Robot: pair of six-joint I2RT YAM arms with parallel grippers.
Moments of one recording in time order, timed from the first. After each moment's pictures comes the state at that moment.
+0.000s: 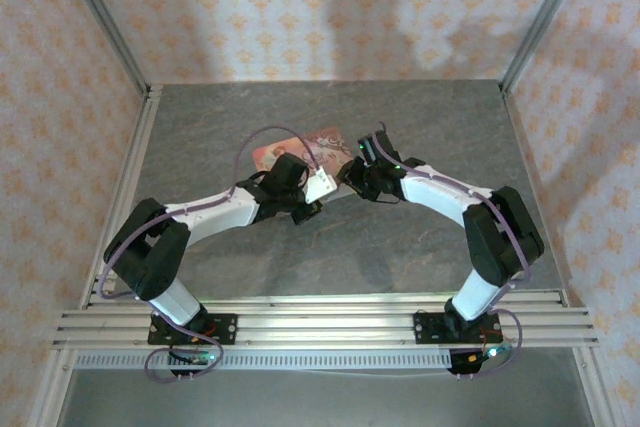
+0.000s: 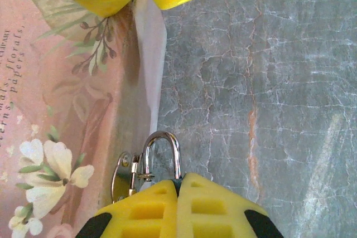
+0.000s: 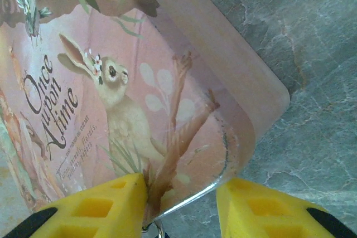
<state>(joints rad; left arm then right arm) -0.61 1.60 0.91 -0.17 0.20 0.39 0.54 1.66 1.05 -0.29 -0.20 1.07</state>
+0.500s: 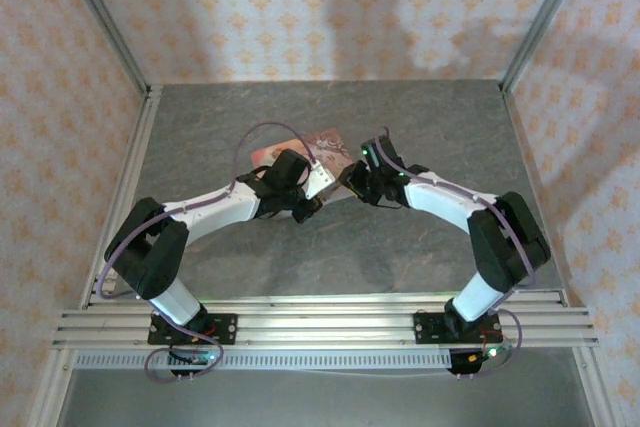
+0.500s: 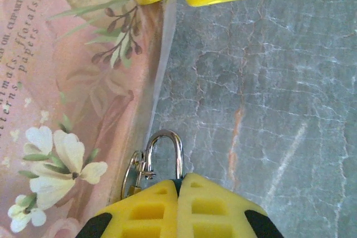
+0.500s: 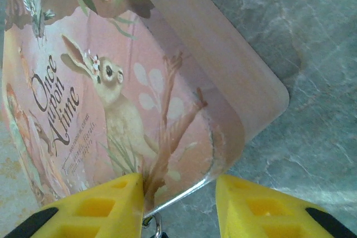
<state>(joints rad) -0.61 1.61 0.99 -0.33 0.22 0.23 0.54 1.60 0.97 -0.24 -0.21 1.10</state>
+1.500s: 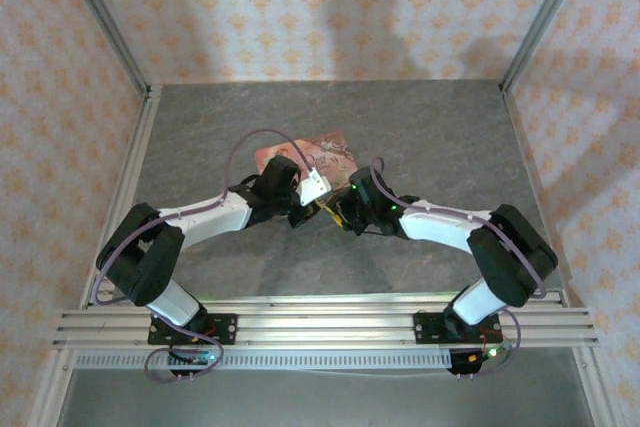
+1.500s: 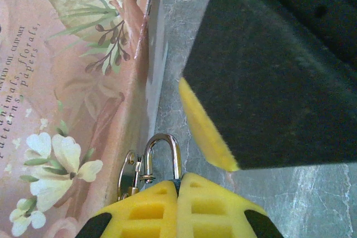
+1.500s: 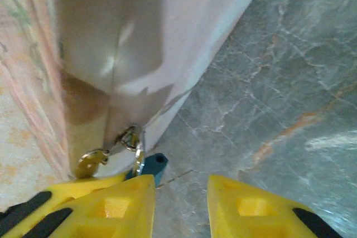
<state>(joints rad) -0.58 1.56 0.84 -0.11 0.32 0.37 0.71 1.54 0.76 0.01 -0.23 1.50</state>
